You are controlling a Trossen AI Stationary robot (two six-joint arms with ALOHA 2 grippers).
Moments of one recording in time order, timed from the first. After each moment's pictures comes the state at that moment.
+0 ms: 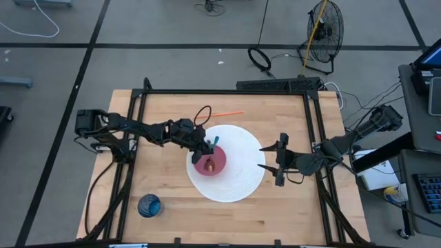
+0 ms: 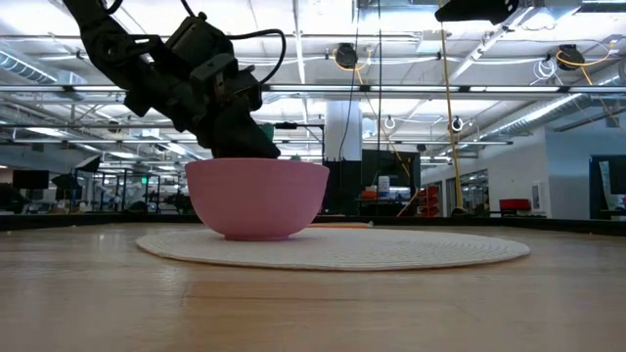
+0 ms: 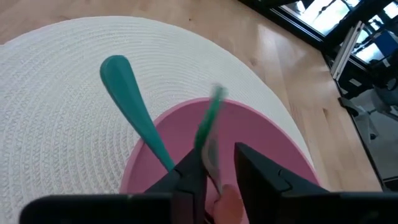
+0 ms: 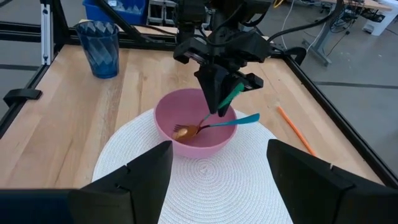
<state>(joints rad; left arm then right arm) 0.18 1.53 0.60 0.41 0.36 -0.35 0.51 1.03 0.81 -0.28 0.65 0.19</state>
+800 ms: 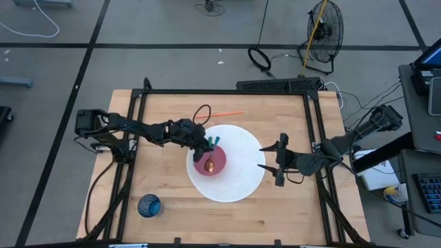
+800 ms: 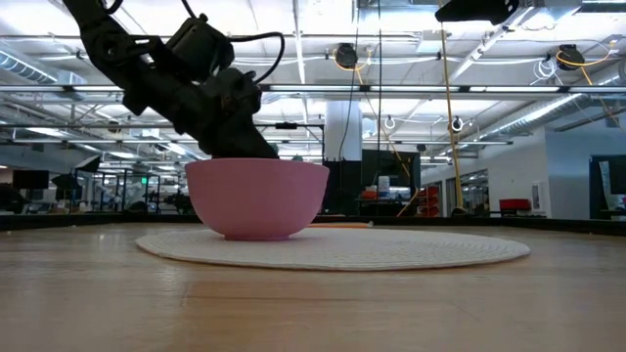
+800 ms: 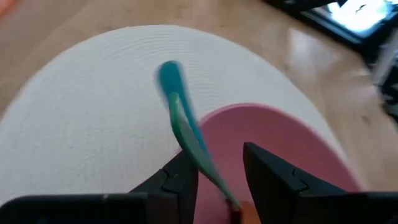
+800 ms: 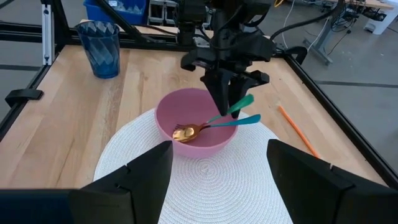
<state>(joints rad) 0.18 1.53 0.60 0.39 0.23 -0.32 0.51 1.03 0.81 -0.28 0.65 0.20</state>
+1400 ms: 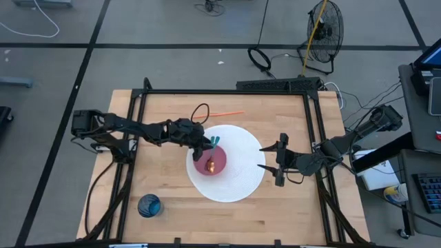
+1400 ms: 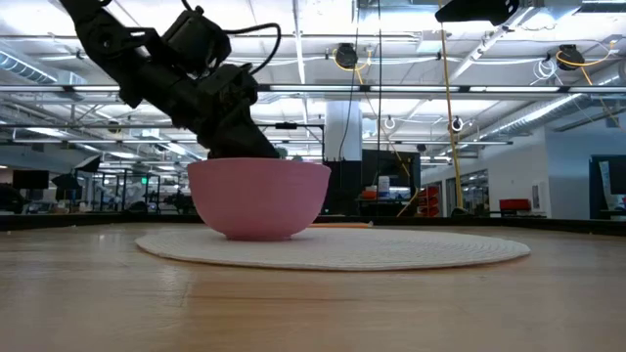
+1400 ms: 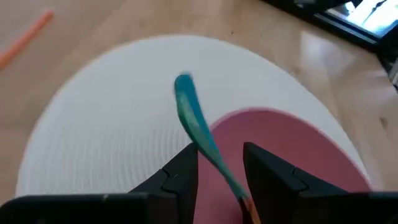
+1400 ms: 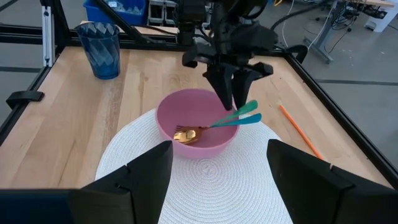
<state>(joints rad) 0.17 1.49 0.60 0.35 0.17 -0.29 0.51 1.03 0.81 -0.28 0.65 0.21</state>
